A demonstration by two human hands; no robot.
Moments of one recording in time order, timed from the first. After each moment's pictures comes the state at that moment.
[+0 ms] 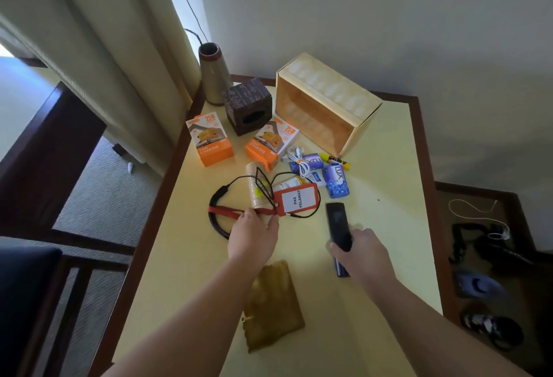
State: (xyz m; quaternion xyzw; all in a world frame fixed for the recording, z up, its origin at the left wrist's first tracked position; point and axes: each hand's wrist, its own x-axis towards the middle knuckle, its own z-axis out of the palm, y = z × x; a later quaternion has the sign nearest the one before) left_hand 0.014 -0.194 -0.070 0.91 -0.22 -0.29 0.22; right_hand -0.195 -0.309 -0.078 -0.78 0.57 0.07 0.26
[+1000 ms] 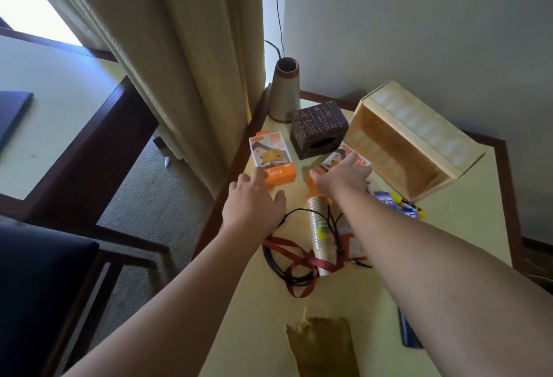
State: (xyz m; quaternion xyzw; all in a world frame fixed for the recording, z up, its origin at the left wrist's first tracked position) left_hand 0.191 -0.198 -0.025 0.93 -0.27 -0.18 0.20; right_hand 0.119 -0.379 -0.046 -0.74 0.62 0.09 0.24
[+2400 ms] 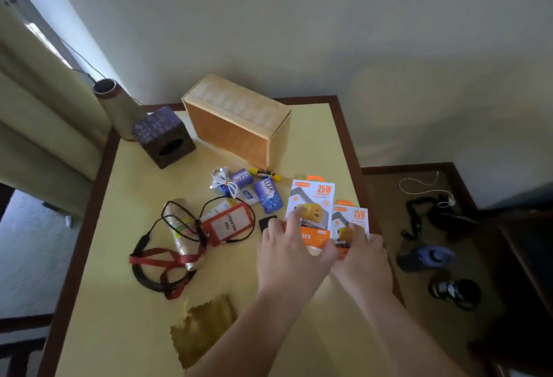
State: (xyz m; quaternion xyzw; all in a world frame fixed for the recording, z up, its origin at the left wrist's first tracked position) left_hand -0.151 -0.286 0.000 0.83 -0.45 -0.21 0.24; right_hand -0.287 -0.349 -0.050 -0.67 0.70 0.02 0.24
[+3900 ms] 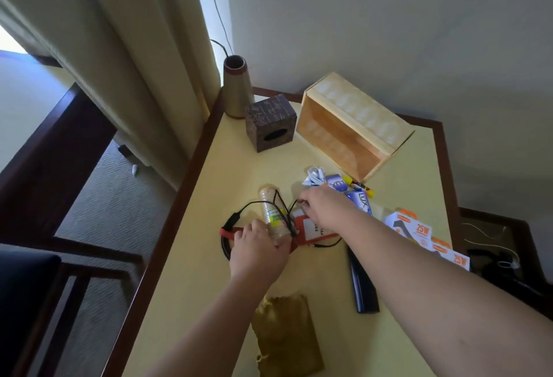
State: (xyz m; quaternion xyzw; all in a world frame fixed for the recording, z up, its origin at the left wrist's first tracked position) left_hand 0.057 -0.192 -0.063 0.90 -0.26 -0.30 0.17; right_hand -0.007 -0.384 -0.047 -0.92 0.29 0.22 0.16
